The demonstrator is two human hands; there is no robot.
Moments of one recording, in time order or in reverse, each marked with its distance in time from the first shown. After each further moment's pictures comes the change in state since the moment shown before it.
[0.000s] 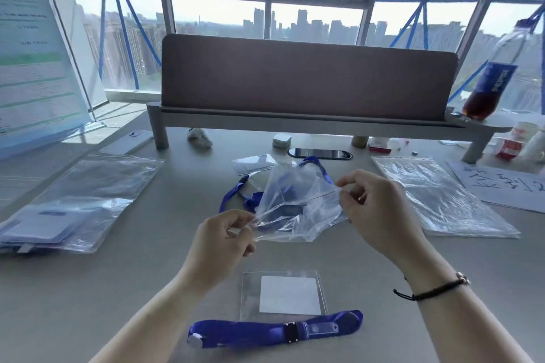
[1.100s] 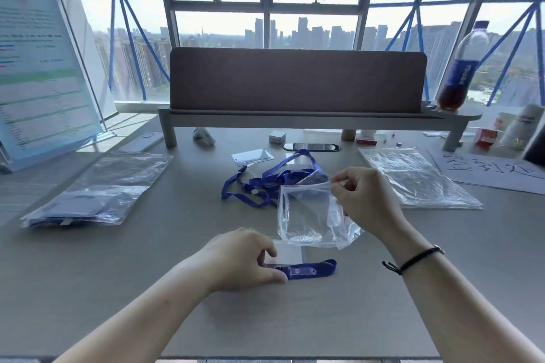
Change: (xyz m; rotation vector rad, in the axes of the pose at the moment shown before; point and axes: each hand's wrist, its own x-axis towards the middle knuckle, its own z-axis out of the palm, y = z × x) left_hand -0.077 0.045 0.009 0.936 -0.542 0.172; right_hand -0.040 0.004 -0.029 0.069 -0.036 0.125
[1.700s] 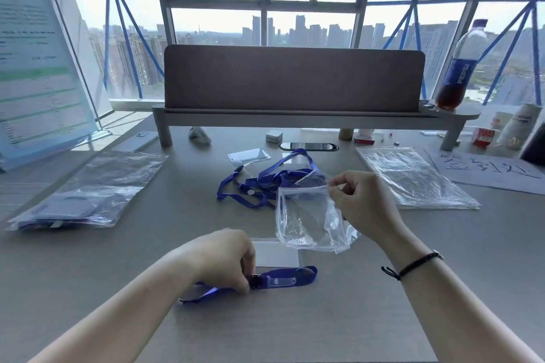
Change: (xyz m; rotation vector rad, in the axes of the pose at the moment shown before) left_hand 0.003 -0.010 -0.016 -0.035 -0.191 -0.106; right_hand 0.003 0.012 0.005 0.019 -0.001 0.008
